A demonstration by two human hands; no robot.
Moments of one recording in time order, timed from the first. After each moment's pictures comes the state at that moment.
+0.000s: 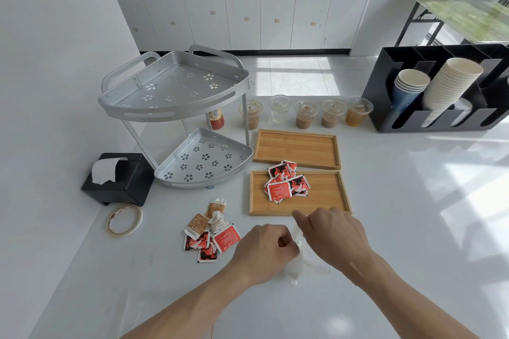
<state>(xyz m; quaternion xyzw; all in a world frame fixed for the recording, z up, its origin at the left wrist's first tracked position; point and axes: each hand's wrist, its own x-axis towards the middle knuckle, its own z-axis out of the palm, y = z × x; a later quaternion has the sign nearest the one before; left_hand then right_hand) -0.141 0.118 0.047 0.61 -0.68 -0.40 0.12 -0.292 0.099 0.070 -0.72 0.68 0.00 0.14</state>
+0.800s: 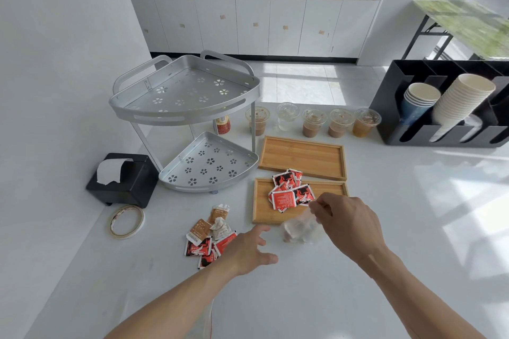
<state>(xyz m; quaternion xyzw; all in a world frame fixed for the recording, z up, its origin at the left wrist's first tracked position) -0.098 0.080 -0.044 0.63 -0.61 -0.48 0.04 -0.310 0.065 0.073 -0.71 0.68 -0.12 0.14</state>
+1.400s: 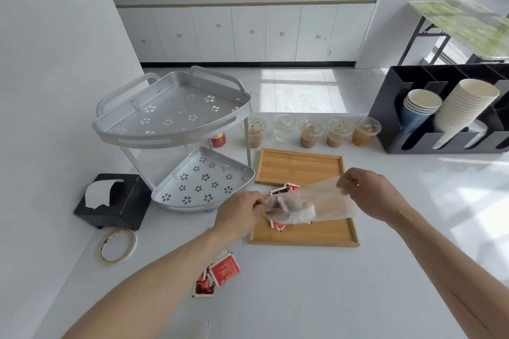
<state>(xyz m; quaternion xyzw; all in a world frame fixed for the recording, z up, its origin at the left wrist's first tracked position) -0.098 -0.014 0.013 0.65 -0.71 -0.23 0.14 -0.366 -0.028 0.094 -0.66 0.70 -0.12 0.27</state>
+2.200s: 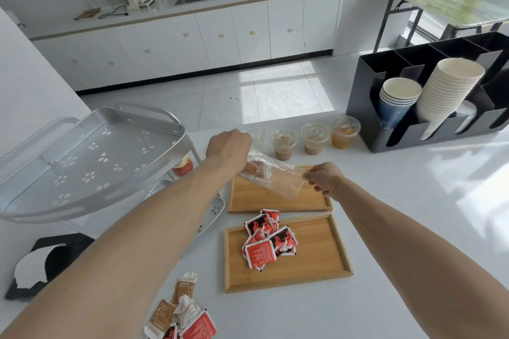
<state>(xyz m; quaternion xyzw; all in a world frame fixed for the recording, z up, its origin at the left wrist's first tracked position) -0.179 -0.197 0.100 0.60 -0.79 0.08 -0.11 -0.392 -0.193 -0.019 -0.42 0.75 -0.19 0.48</state>
